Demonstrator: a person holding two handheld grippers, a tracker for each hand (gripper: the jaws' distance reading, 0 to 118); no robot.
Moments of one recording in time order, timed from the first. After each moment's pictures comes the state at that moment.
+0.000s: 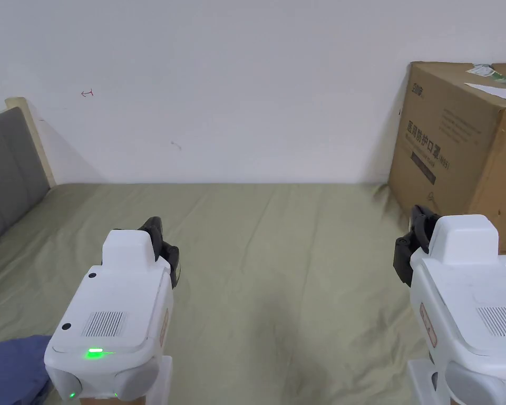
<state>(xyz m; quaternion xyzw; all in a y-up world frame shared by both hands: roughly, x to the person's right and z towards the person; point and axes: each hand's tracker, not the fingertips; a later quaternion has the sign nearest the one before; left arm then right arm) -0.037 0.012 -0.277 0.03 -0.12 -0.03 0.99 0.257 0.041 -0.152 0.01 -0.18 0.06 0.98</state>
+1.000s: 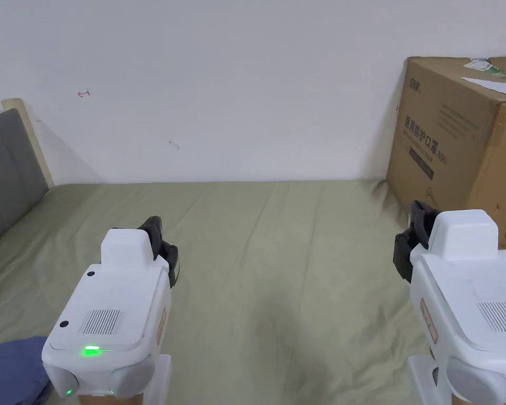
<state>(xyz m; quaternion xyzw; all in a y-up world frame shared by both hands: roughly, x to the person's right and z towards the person) -0.036 0.010 -0.279 0.03 -0.14 -0.03 0.99 0.258 0.041 -0.150 0.01 -0.18 0.06 0.98</state>
